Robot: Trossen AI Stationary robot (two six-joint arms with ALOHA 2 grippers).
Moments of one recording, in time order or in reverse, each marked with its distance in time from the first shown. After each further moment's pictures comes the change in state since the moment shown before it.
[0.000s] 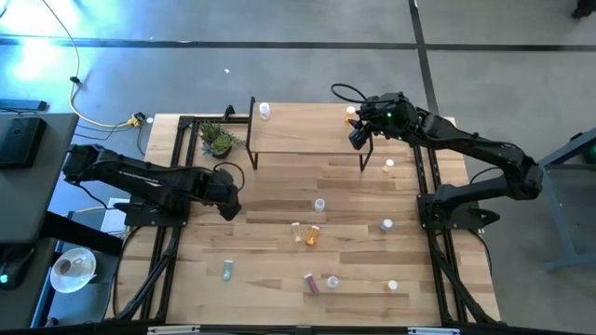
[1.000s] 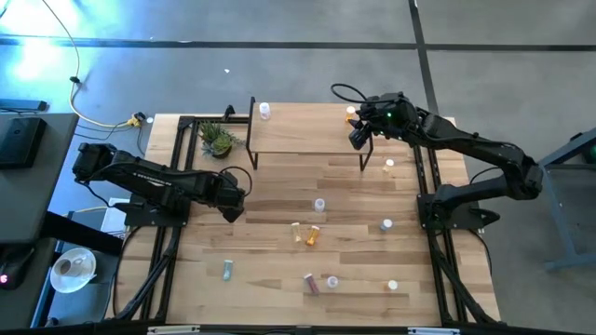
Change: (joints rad) left arm 0.003 0.129 0.000 0.012 -0.027 0.042; right arm 0.000 0.000 0.000 0.000 0.000 0.000
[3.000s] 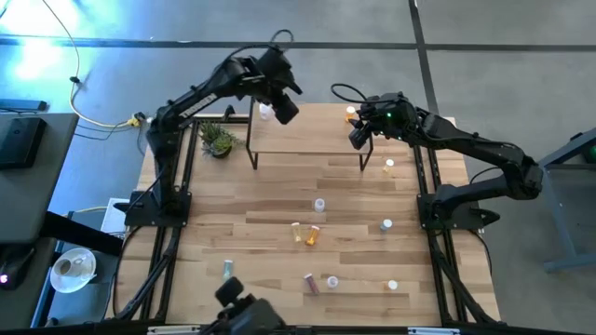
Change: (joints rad) left arm 0.653 0.676 1.484 -0.253 0.160 0.910; right arm 0.000 0.000 0.000 -0.005 0.015 0.000
